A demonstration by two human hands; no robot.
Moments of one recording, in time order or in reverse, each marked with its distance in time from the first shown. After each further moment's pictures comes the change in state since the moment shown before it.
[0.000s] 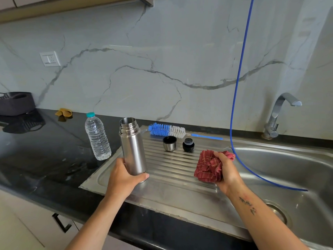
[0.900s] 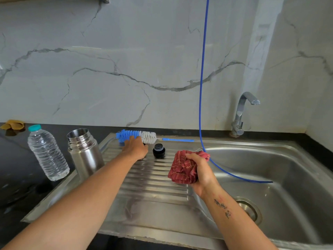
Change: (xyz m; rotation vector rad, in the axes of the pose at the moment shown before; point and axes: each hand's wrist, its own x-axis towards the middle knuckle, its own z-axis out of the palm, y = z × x) left_hand 0.130 0.117 0.137 0.628 -0.278 0.217; right_hand 0.011 -0.017 -0.011 0.087 -0.027 0.046
